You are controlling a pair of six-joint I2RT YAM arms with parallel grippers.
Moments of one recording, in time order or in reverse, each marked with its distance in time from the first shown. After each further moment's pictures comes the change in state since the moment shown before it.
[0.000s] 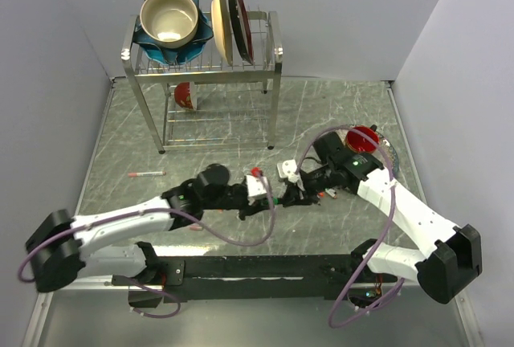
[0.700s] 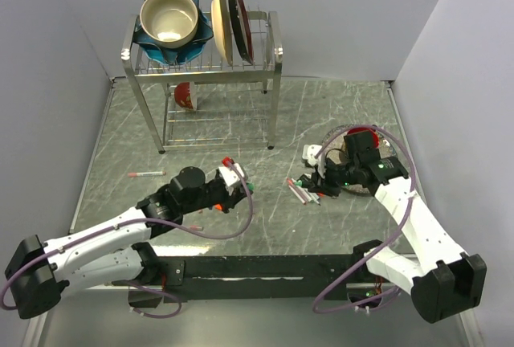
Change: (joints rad) left arm 0.092 -0.255 -0.111 -0.068 -0.211 -0.068; right arm -0.268 -0.126 -0.040 0.004 0.123 0.087
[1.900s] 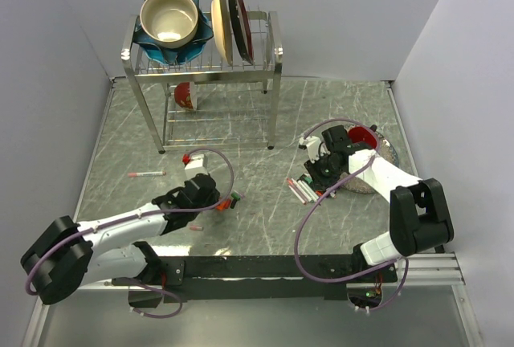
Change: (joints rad) left arm 0.106 0.191 -0.146 -0.137 -0.602 -0.887; right arm 0.000 0.439 -0.027 0.261 0.470 0.517
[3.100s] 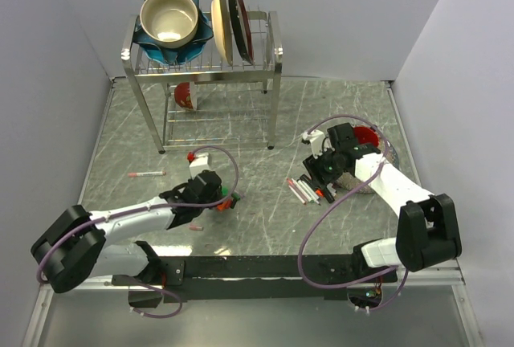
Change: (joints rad) left arm 0.006 0.101 0.049 -0.005 0.000 0.000; right arm -0.008 -0.104 0.003 0.007 0.001 -0.006
